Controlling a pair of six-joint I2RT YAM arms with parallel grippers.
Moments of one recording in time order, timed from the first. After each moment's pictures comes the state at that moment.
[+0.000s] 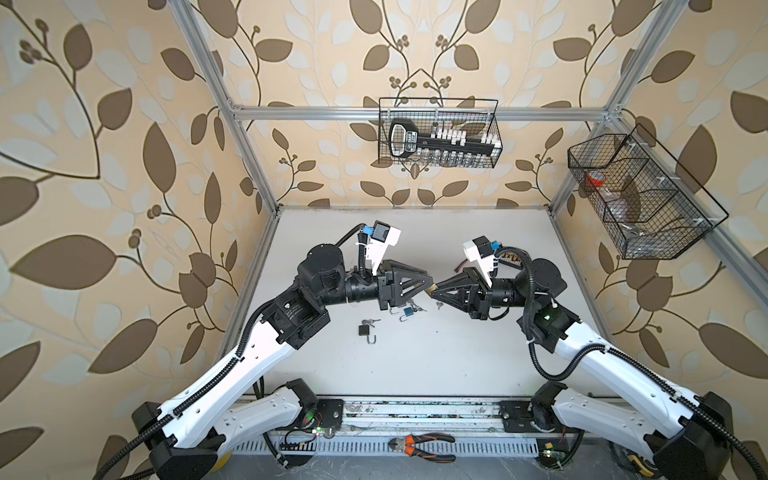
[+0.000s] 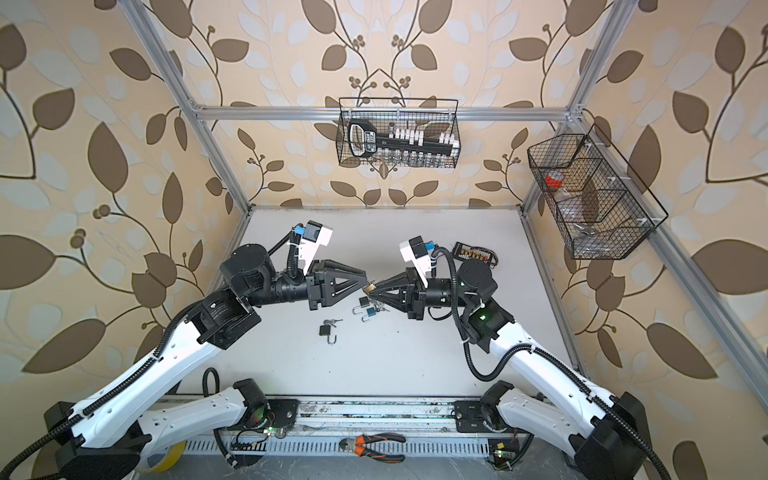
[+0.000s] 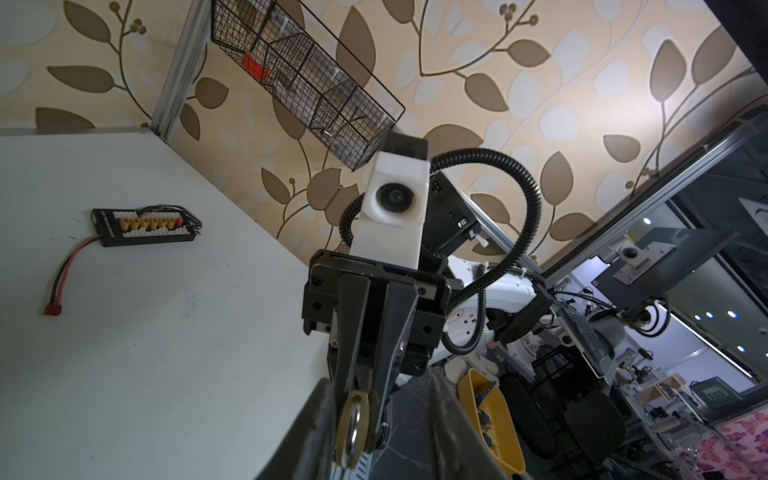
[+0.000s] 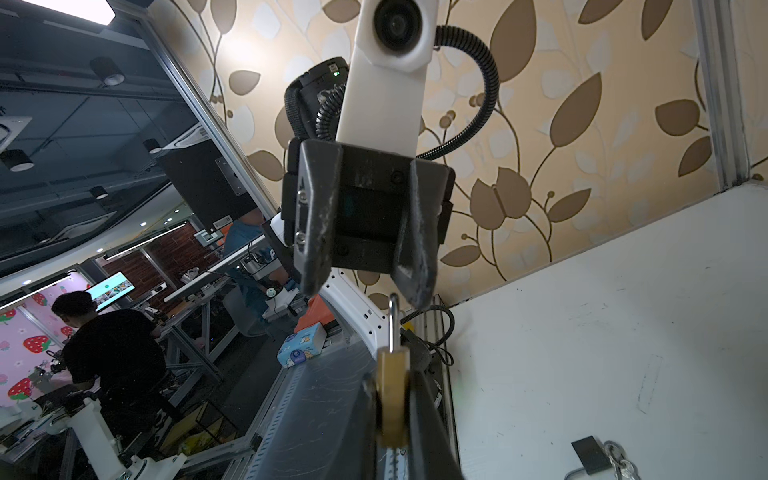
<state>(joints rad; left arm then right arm) -0.71 0.97 1.09 -0.13 0.67 -0.66 0.61 1.01 0.78 0.43 -0.93 0.64</state>
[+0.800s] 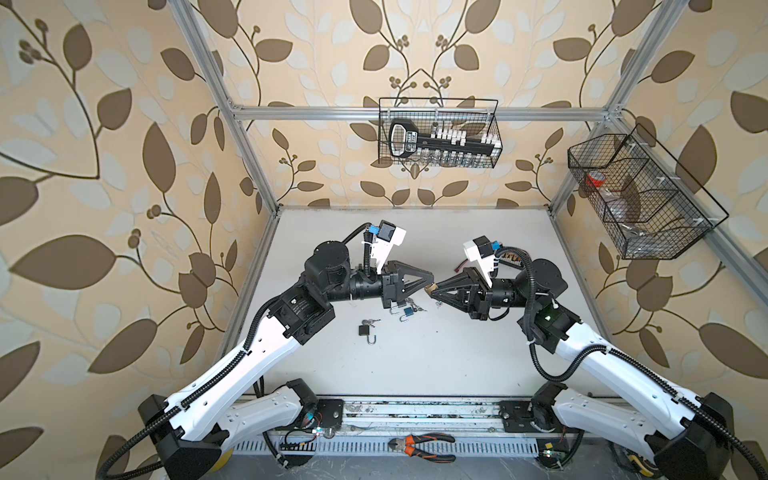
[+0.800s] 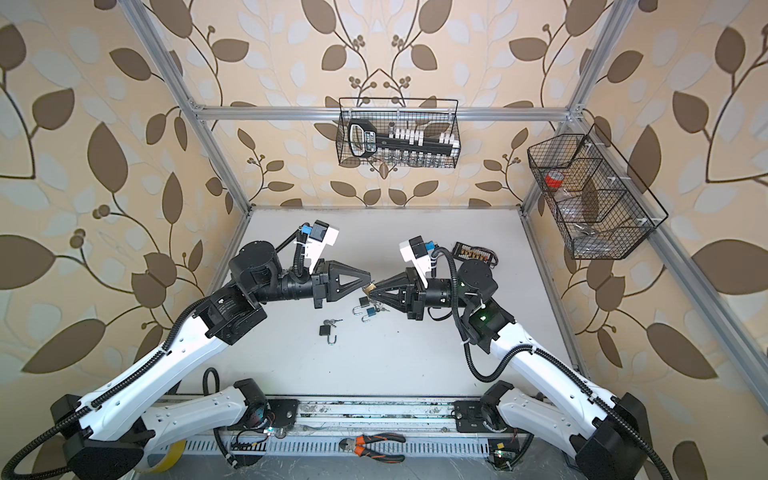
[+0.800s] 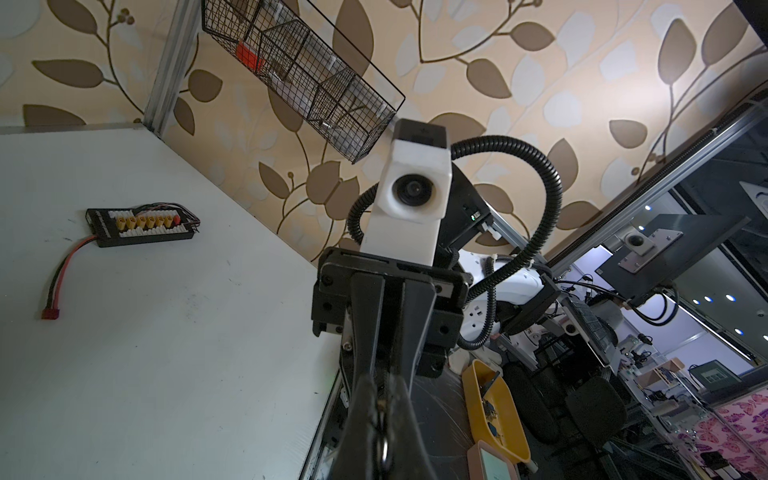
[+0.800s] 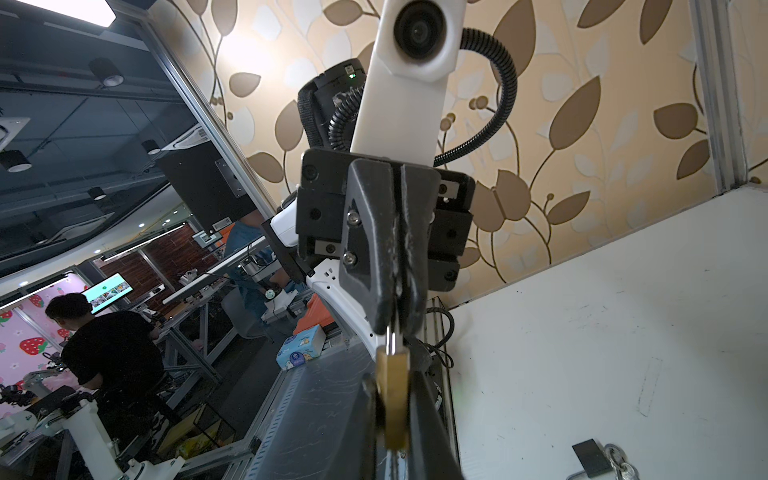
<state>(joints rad) -0.71 1.01 1.09 -0.10 0.71 -0.63 0.61 1.01 0.80 0.42 -0.91 0.64</state>
